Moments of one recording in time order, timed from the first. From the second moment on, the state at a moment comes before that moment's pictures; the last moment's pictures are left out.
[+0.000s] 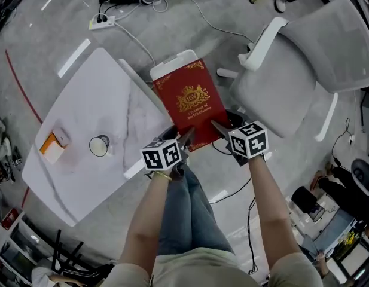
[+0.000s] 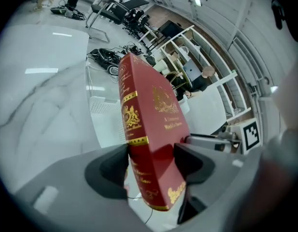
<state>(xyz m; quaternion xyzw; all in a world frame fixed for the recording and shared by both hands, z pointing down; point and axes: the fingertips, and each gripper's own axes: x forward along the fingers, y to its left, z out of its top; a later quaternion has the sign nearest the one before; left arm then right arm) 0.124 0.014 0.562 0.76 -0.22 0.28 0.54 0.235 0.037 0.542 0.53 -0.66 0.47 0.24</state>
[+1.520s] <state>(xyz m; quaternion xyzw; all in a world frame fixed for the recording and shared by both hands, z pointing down) 0.200 -0.002 0.709 0.69 -0.36 0.24 0.58 0.311 -0.003 0.689 0.47 -0.70 0.45 0.29</state>
